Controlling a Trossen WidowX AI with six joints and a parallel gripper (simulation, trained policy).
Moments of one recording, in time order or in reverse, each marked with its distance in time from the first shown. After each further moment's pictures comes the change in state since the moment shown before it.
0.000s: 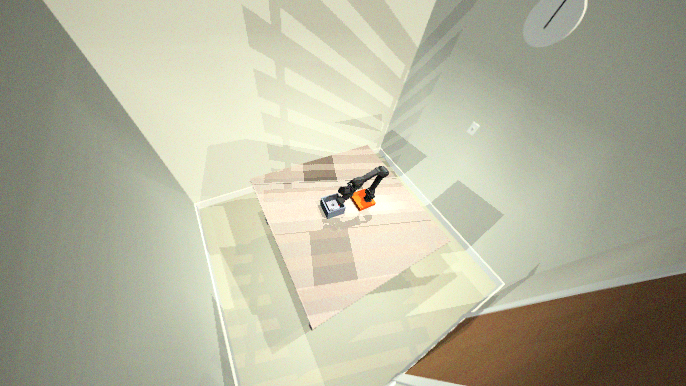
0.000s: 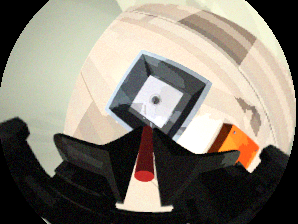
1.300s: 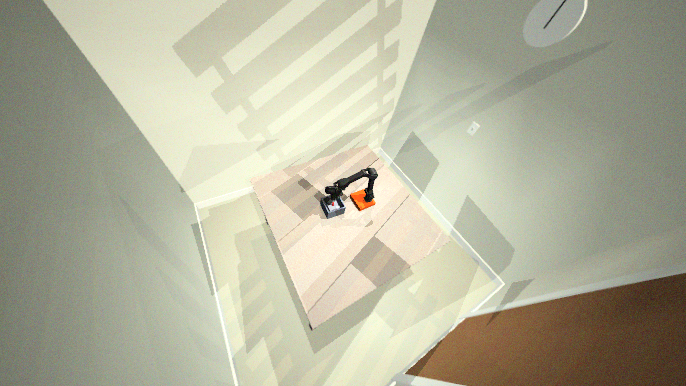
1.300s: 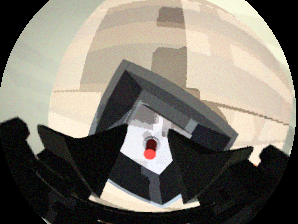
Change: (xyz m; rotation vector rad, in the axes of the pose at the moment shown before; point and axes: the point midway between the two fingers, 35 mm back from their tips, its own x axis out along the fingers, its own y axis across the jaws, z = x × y) arm 0.081 0.001 0.063 0.012 0.055 -0.130
